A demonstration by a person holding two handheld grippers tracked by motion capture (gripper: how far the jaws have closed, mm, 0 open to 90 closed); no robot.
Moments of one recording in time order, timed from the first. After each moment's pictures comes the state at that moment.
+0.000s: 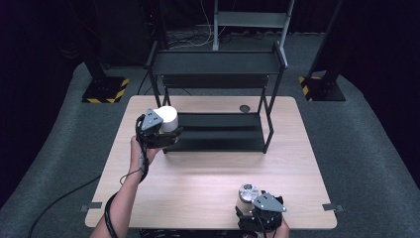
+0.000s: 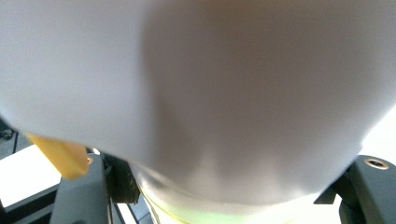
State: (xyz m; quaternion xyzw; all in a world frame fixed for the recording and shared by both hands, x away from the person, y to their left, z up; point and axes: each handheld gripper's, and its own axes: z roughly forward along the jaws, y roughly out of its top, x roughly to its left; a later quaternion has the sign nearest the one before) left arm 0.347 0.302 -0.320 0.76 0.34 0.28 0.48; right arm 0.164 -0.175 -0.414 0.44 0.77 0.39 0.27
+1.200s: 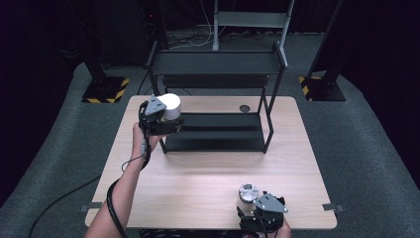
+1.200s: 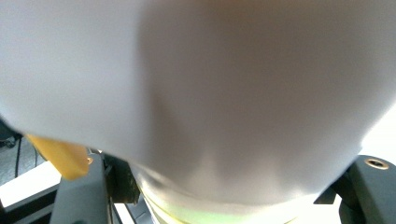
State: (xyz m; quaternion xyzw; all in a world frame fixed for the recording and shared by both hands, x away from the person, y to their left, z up) left arm 0.375 0.297 -0.295 0.76 0.33 0.28 0.48; right arm 0.162 -0.177 -0.415 0.44 0.77 0.38 0.27
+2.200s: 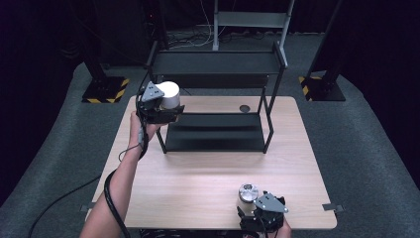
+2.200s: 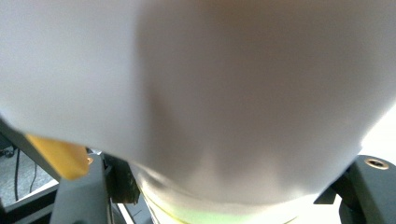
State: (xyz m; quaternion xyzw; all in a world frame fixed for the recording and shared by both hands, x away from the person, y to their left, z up) left arm 0.387 0.301 -0.263 0.77 0.32 0.28 0.48; right arm 0.163 -0.177 -0.415 0.44 0.77 0.38 0.27
